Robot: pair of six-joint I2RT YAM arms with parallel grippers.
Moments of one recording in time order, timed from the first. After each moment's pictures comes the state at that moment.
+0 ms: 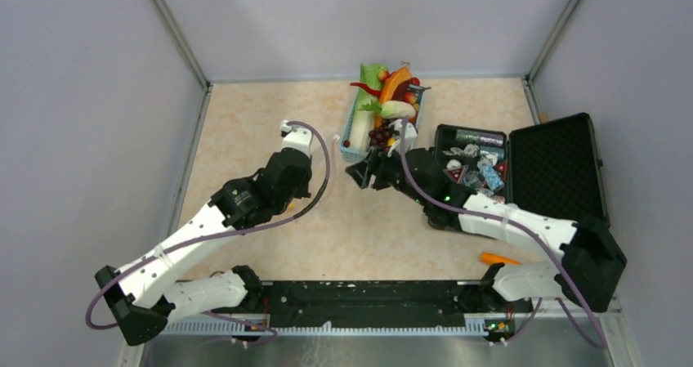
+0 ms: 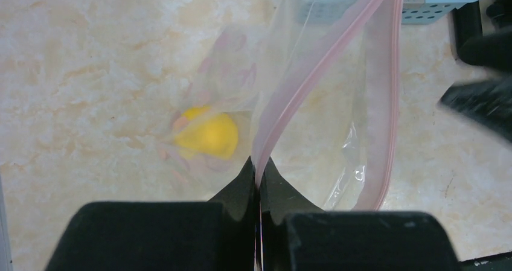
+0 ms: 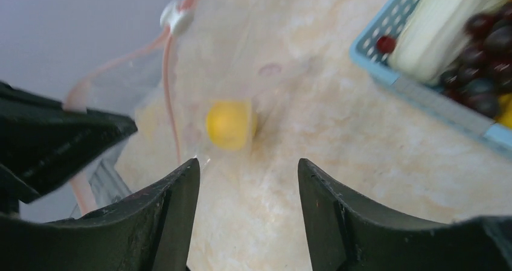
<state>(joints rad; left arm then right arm) -0.84 1.01 1.08 -0.75 -0.52 -0.36 0.93 1.28 0.82 0.22 0.11 0.62</state>
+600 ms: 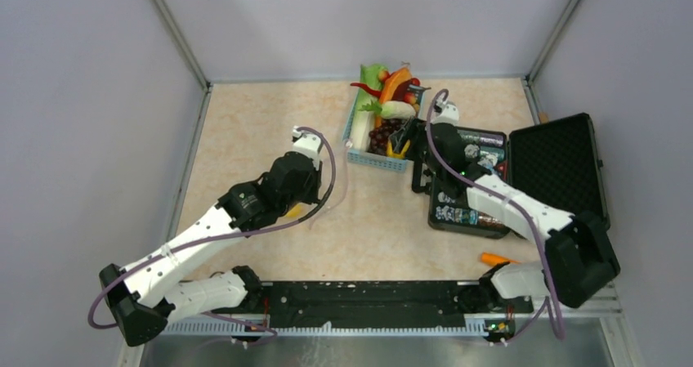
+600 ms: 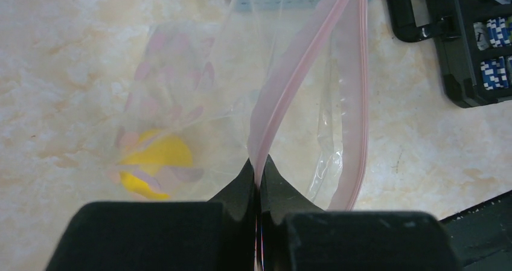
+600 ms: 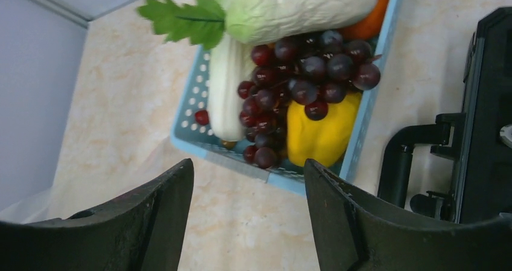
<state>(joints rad) -0.84 1.01 0.99 -0.63 -0.34 -0.37 0.58 1.27 0.83 0.13 0.22 0.63</state>
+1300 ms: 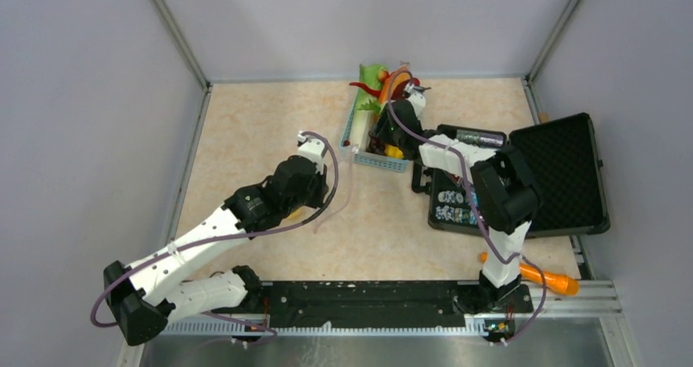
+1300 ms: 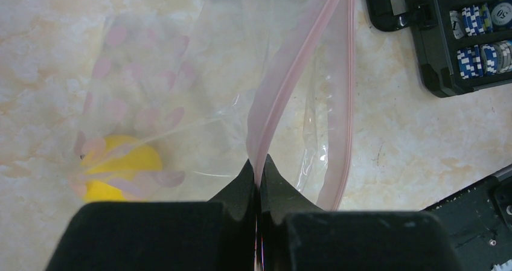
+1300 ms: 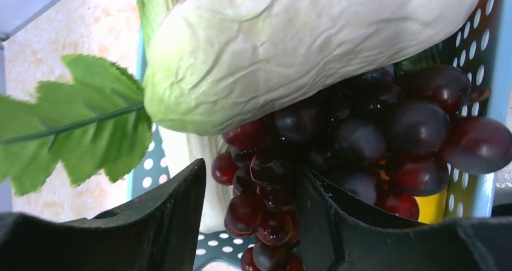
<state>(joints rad) -0.84 1.01 0.92 -0.54 -0.26 -0.41 0.55 1.88 1.26 0.06 0.25 0.78</state>
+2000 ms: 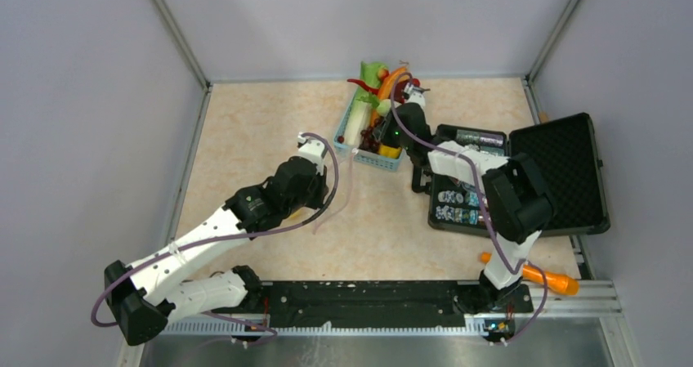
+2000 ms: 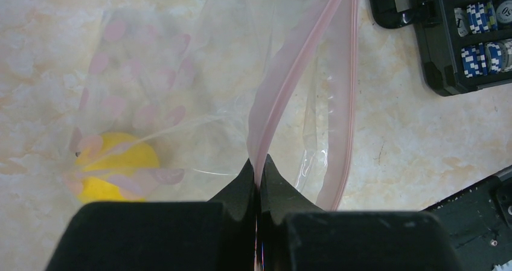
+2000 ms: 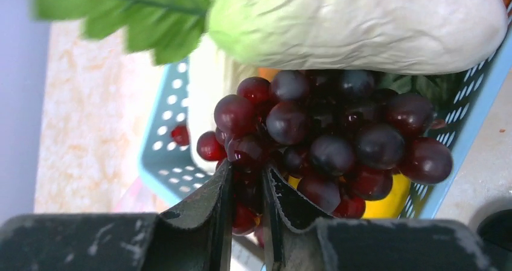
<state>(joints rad) -0.84 1.01 0.91 -0.54 -0.25 -0.41 0.55 1.83 1.18 0.15 0.12 0.69</state>
